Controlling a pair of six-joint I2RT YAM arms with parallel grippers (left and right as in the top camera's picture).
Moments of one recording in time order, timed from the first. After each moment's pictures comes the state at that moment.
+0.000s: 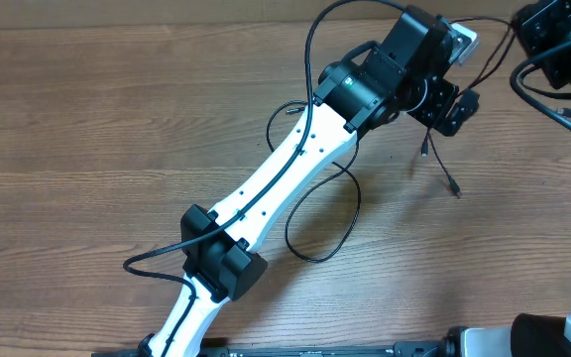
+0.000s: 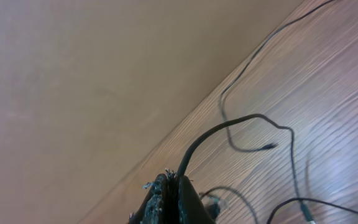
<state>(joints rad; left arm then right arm) -0.79 2.26 2.47 -0.85 0.28 -0.18 -0.08 1.57 2.09 -1.10 -0.12 0.80</state>
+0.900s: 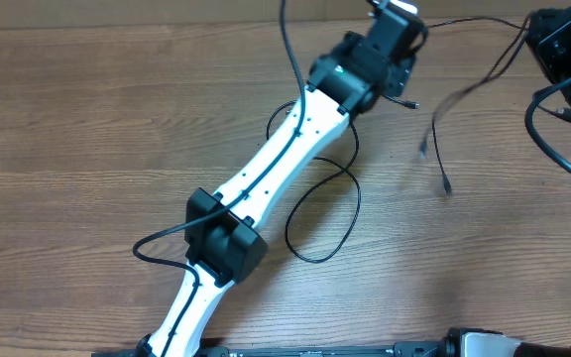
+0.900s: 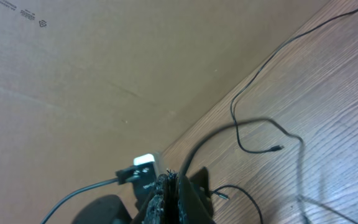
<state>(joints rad) -0.71 2.34 2.46 -0.85 -0.25 -0.23 -0.08 1.45 2.09 -1.13 -0.13 0.79</state>
